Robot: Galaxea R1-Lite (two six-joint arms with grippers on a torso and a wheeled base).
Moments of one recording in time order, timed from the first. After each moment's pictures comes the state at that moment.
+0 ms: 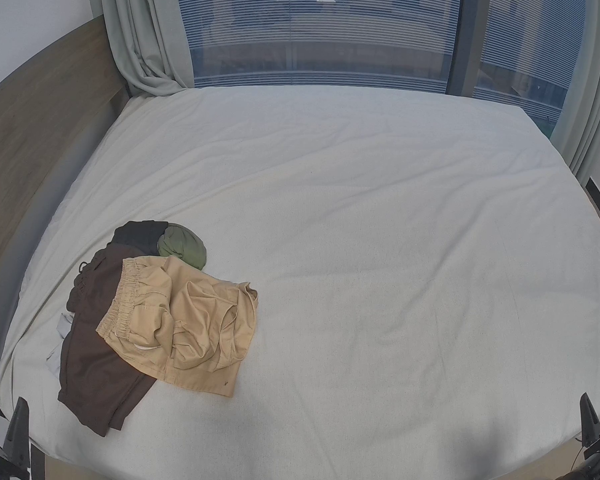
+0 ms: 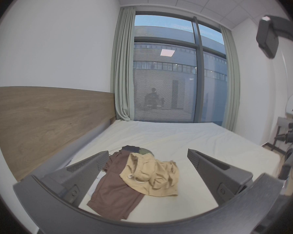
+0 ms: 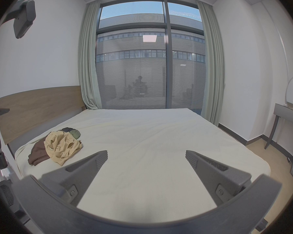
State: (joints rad) left arm -0.02 0.08 -0.14 -0.06 -0.02 -0.06; right arm 0.00 0.02 -0.02 0.00 -0.02 0.00
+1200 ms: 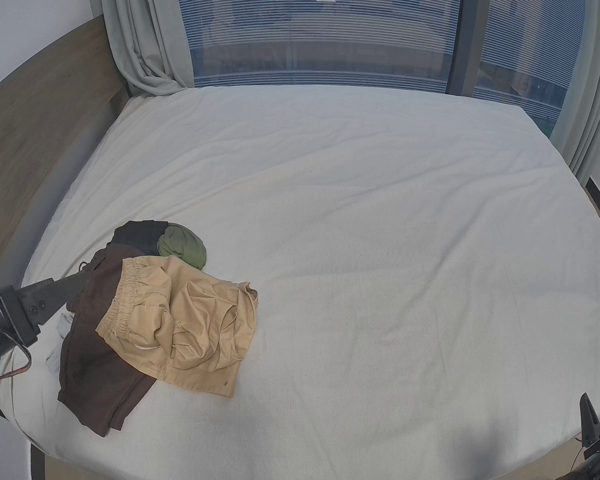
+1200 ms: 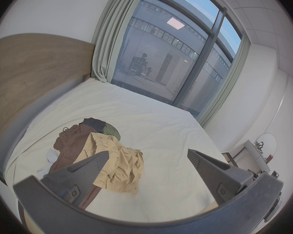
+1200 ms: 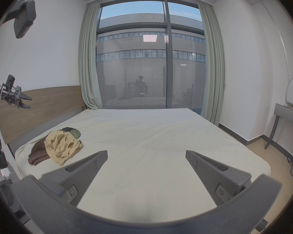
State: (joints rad) left arm 0.00 0.97 -0.48 -0.27 -0.36 -0.30; right arm 0.00 0.02 -0.02 0.00 -0.02 0.00
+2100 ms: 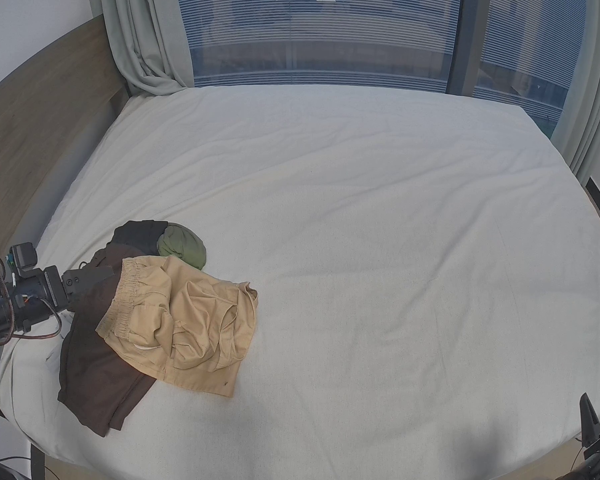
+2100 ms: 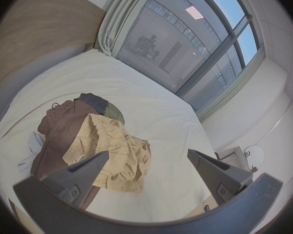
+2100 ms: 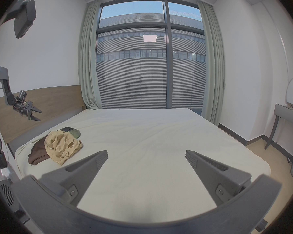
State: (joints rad) left arm 0.26 1.48 -0.52 -0.51 -0.71 -0.29; right arm 0.00 0.02 -0.02 0.00 -0.02 0.00
